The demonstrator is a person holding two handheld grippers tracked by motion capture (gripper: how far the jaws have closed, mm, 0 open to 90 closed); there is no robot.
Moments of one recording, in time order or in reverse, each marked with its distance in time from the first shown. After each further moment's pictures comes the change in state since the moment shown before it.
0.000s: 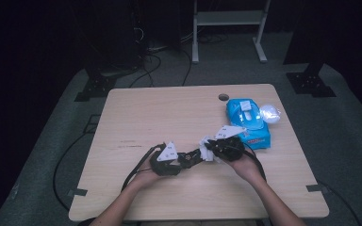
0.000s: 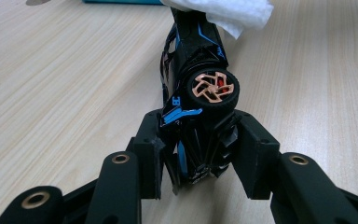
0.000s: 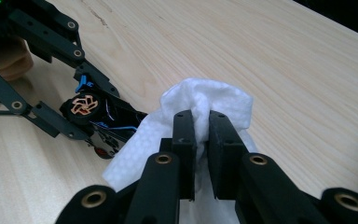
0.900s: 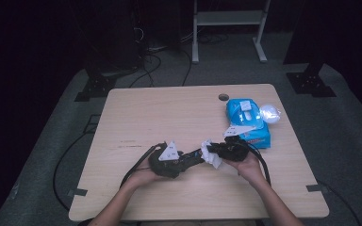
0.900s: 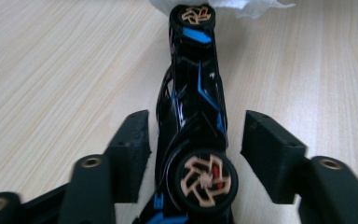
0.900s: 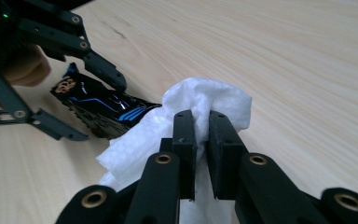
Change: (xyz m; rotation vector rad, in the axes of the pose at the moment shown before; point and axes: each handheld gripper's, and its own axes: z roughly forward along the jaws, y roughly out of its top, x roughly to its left) left arm -0.001 0.012 -0.011 0.100 -0.001 0.048; right arm -0.016 -0.019 0.001 -0.032 0.155 0.199
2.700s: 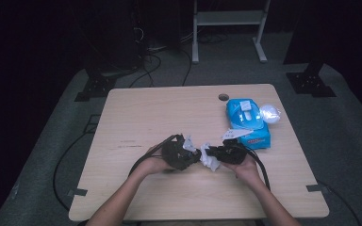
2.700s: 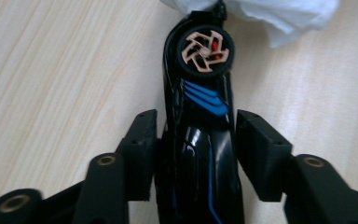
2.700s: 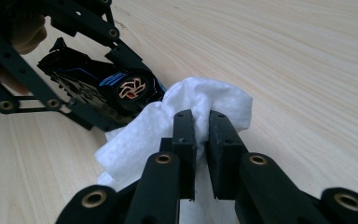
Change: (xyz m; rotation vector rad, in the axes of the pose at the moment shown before) left arm 0.009 0.049 0.033 0.345 -0.009 0.041; right arm -0.003 -0.014 0.012 0.017 0.017 0.027
